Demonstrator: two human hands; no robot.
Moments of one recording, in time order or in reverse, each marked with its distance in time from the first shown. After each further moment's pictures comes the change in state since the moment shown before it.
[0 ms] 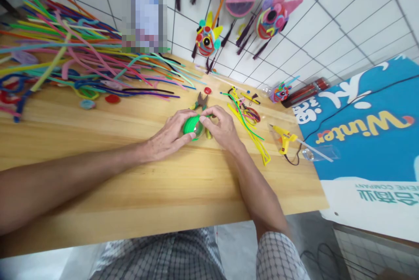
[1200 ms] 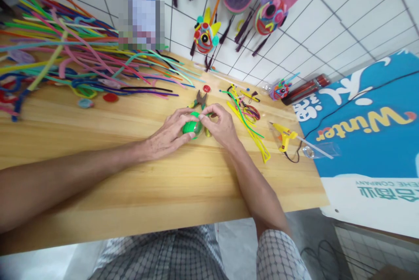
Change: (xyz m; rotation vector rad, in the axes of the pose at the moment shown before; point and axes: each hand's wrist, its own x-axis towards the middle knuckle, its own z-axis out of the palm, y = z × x) left_hand 0.000 0.003 -0.002 0.017 -0.036 0.026; right_hand -0.002 0.004 0.007 0.072 0.057 0.099
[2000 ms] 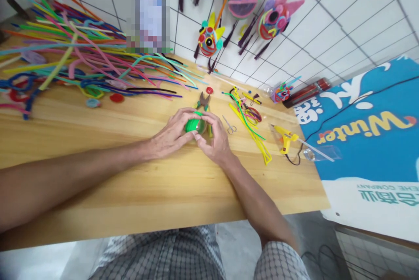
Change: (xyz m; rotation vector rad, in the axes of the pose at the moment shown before) left_hand 0.000 -0.004 0.000 -0.026 0.030 -0.041; right_hand -0.044 -0.001 0.026 -0.086 0.031 -0.249
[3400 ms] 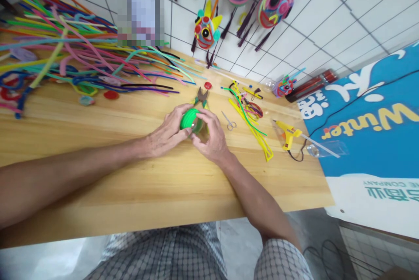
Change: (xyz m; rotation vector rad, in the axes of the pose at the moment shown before) left_hand -0.003 -0.002 0.002 0.046 -0.008 0.008; right_hand -0.003 0.006 0.006 -0.115 0.062 -0.154
